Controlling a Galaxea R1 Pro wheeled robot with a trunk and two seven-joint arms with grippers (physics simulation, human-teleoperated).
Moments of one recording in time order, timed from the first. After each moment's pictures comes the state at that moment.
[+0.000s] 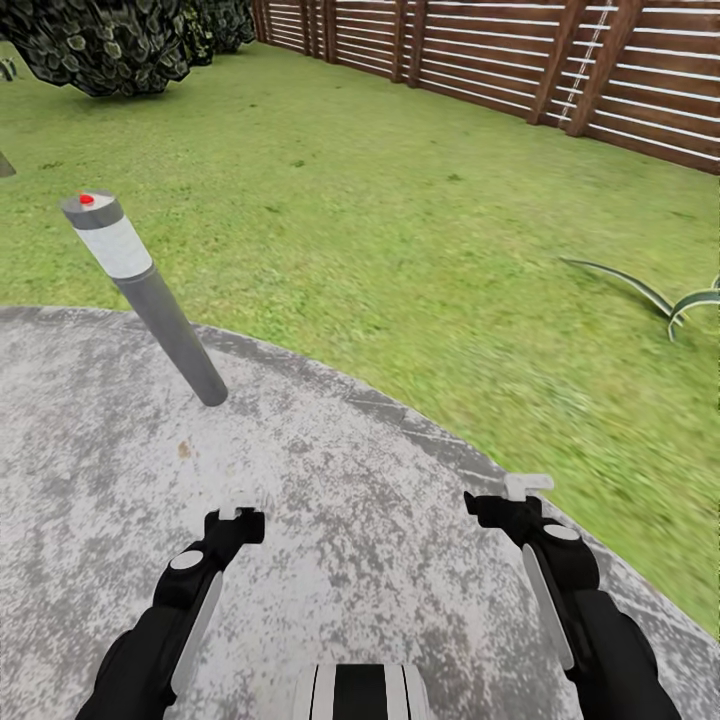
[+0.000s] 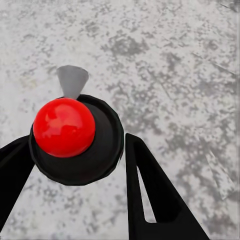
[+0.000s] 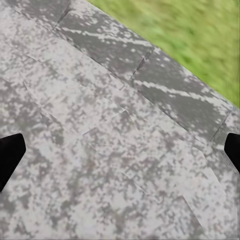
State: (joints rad) left arm -0.35 -0.02 -0.03 -1.30 0.00 0.43 0.01; right arm -0.37 -0.01 -0.03 -1.48 0.01 0.69 0.00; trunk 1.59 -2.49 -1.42
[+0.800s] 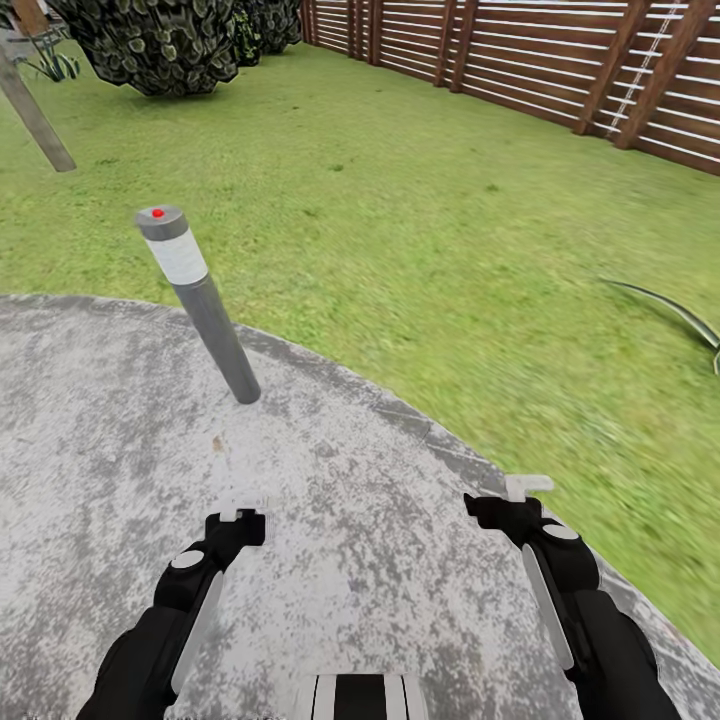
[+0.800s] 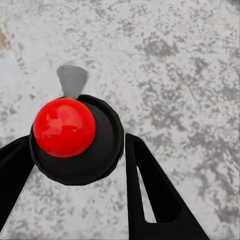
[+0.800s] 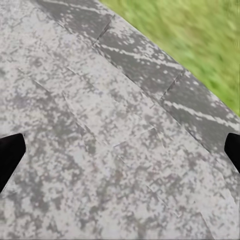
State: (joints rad) left arm -0.35 -0.02 -0.03 -1.30 0.00 0.46 0.01; right arm -0.37 -0.01 -0.03 -1.48 0.01 0.70 0.00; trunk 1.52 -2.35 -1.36
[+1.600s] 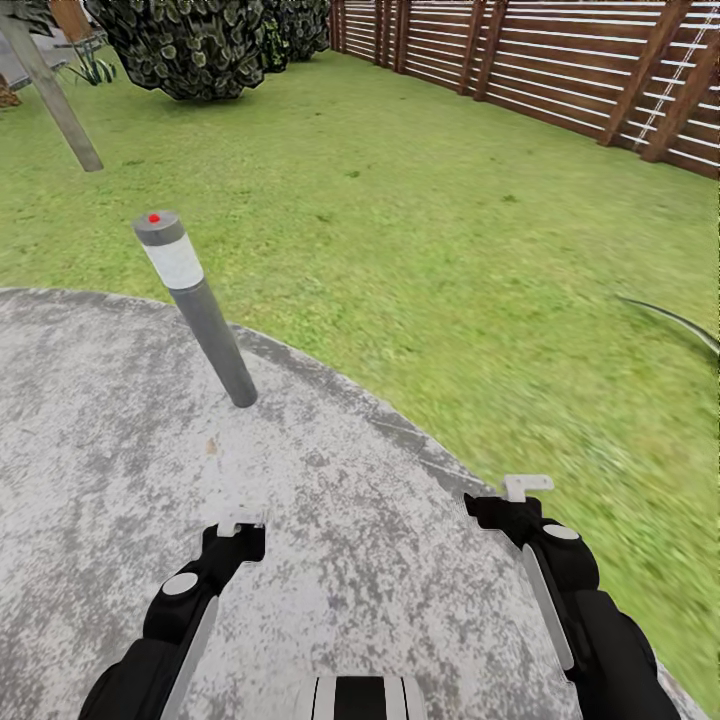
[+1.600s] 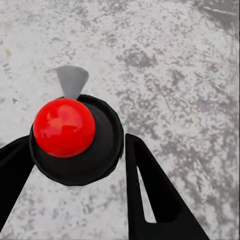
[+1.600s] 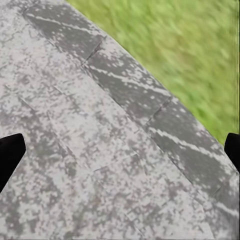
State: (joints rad) left arm -0.25 -0.02 -0.05 -1.42 0.00 0.46 0.01; right arm -0.37 -0.01 -0.03 -1.48 0.01 0.70 0.00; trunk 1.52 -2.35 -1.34
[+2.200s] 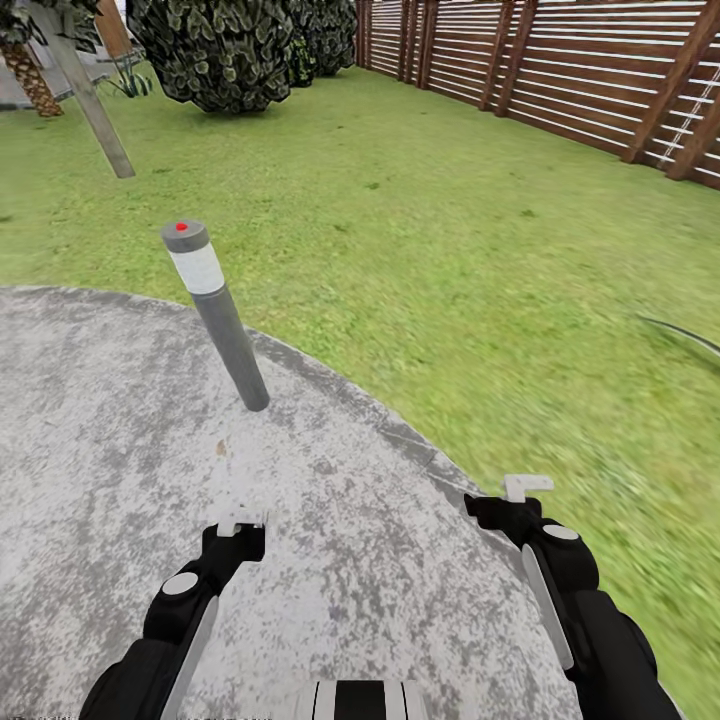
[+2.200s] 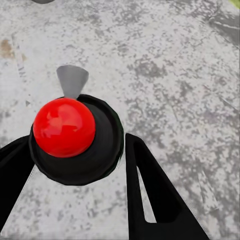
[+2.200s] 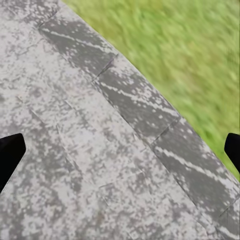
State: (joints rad) left arm -0.25 -0.02 -0.05 -1.42 0.00 0.46 0.01; right arm -0.37 -0.01 -0.03 -1.48 0.01 0.70 0.00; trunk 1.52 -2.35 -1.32
